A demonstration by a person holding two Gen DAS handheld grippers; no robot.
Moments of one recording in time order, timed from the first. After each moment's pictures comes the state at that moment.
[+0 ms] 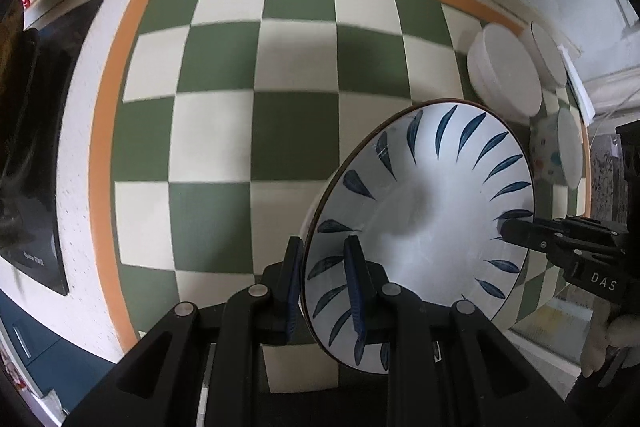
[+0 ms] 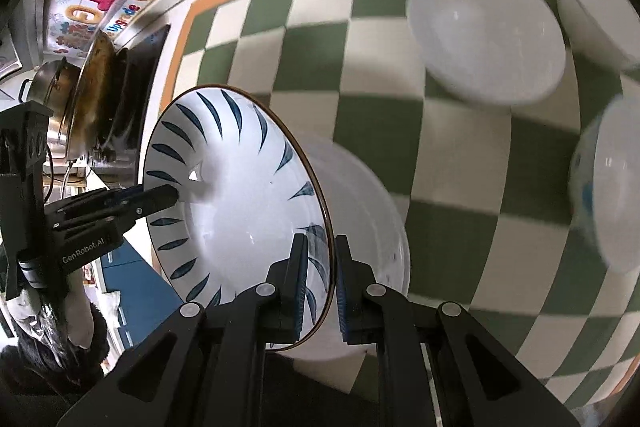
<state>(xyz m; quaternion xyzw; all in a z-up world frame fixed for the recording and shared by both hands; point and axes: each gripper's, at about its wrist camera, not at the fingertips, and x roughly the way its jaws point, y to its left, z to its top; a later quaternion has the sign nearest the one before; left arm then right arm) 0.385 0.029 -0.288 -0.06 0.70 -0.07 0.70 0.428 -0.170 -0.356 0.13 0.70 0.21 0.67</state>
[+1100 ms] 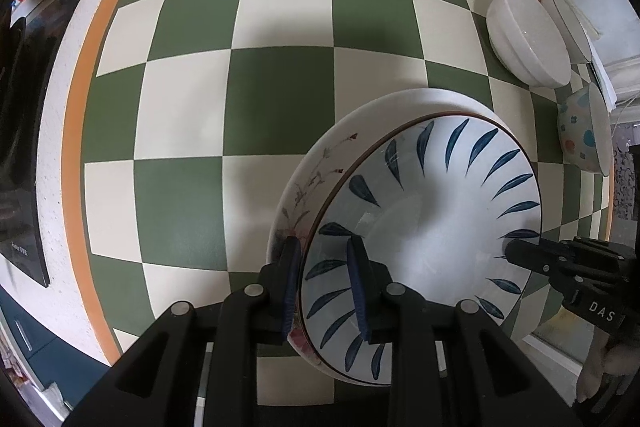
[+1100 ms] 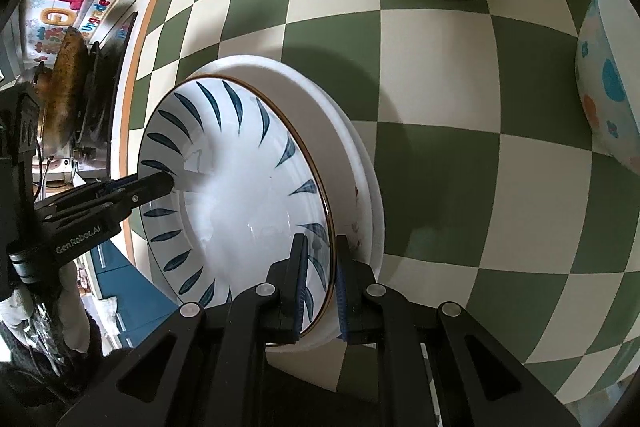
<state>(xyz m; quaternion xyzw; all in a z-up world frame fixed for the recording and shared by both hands) 0.381 0.002 -0.332 -0.04 0.72 -0.05 0.69 0.404 -0.166 -0.414 0.13 0.72 0.19 0.65</state>
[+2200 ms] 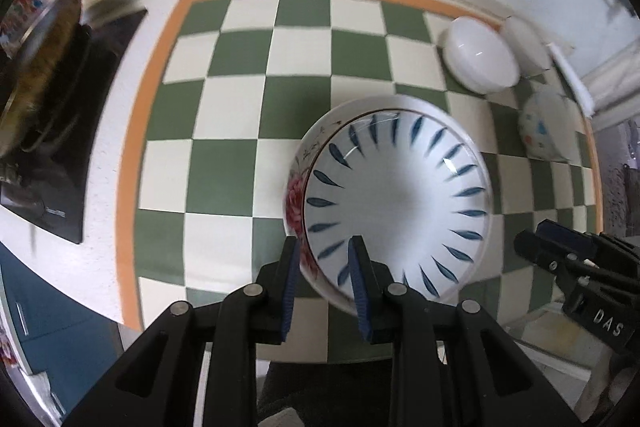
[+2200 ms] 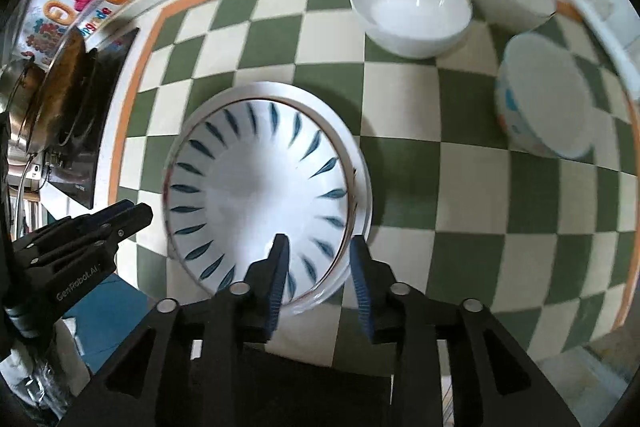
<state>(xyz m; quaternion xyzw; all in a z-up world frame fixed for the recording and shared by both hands) 0.295 0.019 -0.236 -0.03 0.64 -0.03 0.77 0.350 -0.141 -0.317 0.06 0.66 0.12 0.74</state>
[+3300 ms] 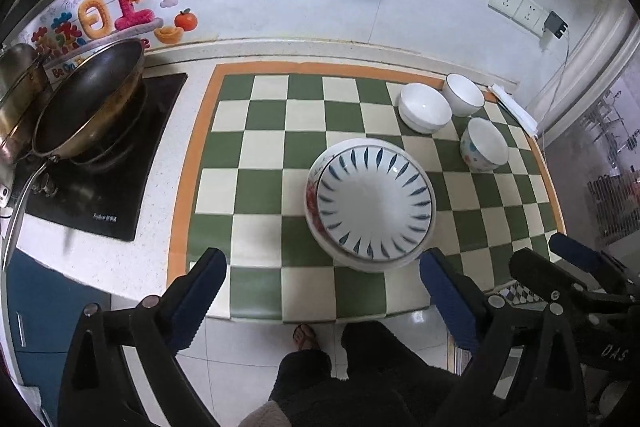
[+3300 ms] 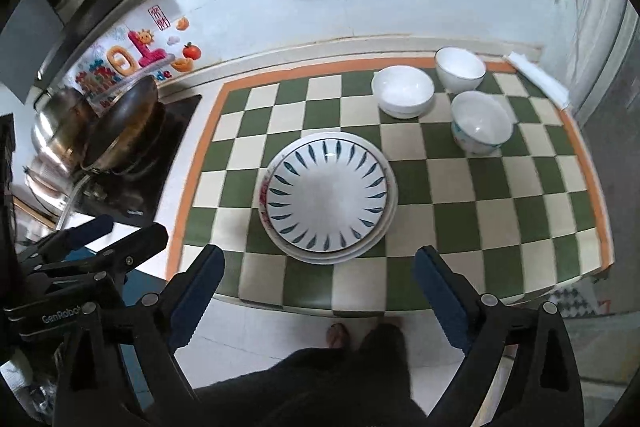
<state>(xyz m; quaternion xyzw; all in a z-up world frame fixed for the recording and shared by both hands) 0.205 0.039 -0.129 -0.04 0.53 -0.05 0.85 0.205 -0.127 -0.184 0.11 0.52 0.09 0.84</state>
